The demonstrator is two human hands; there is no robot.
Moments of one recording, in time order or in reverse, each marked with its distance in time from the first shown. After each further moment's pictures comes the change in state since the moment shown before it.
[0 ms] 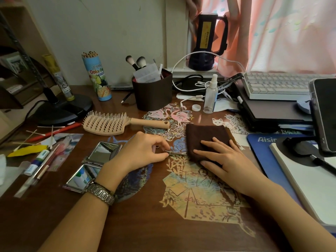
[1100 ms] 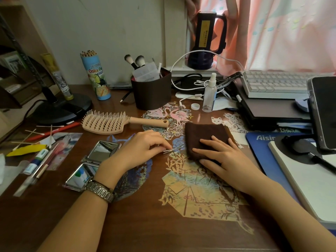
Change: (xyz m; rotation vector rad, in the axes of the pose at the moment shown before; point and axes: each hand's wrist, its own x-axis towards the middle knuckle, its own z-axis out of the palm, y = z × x) left_hand 0.004 -0.008 0.001 0.032 -0.081 0.121; right_hand 0.000 0.001 0.001 0.016 0.011 -0.007
